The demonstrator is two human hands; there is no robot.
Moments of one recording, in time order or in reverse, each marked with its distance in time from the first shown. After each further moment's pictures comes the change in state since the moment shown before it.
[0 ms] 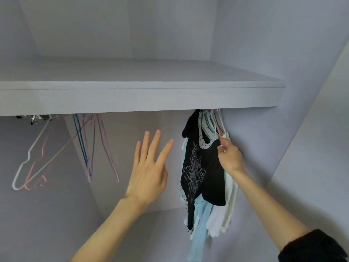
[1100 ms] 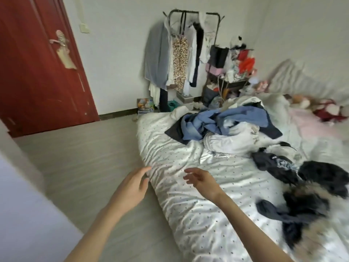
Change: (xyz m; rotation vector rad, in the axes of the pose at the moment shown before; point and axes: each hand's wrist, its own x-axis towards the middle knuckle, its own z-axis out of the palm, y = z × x) left_hand -0.407 0.427 -0.214 -1.168 -1.027 1.248; right_hand -0.869 0.030 -0.212 0.168 1.058 1.029
